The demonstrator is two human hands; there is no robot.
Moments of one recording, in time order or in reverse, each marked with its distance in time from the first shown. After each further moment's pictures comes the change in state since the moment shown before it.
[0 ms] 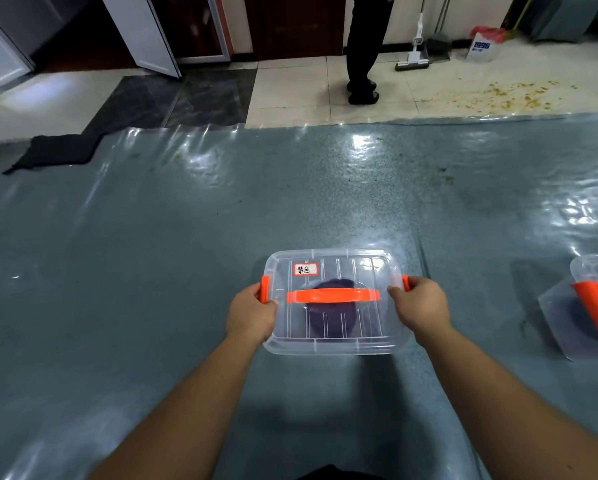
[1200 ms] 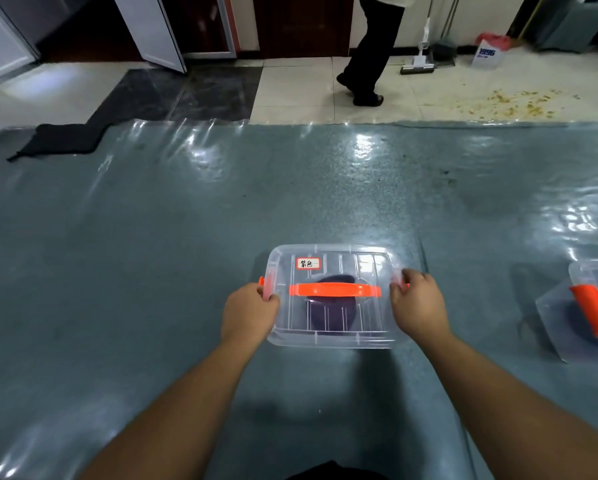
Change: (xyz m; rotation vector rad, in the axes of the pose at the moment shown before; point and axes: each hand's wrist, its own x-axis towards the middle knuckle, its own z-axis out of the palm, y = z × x) left_hand -0.008 -0.007 -0.003 0.269 0.111 0.109; right_hand -0.006 0.009 0.003 -0.214 0.056 -0.276
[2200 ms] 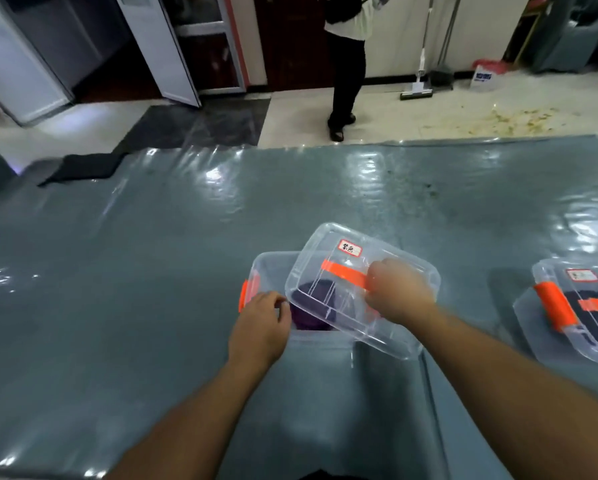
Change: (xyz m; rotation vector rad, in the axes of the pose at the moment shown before) left_hand -0.081 0.037 0.023 0.056 0.095 0.328; right_hand 0.004 -0.008 -0.068 -0.433 -0.225 -0.424
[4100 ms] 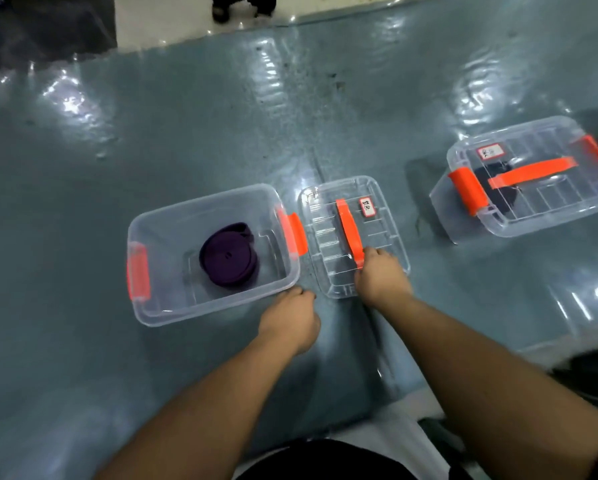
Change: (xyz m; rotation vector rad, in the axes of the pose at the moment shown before) left_hand -0.032 0.054 0.171 0.363 -0.821 0.286; right_hand -0.069 0.102 0.110 0.208 -0.143 0.628
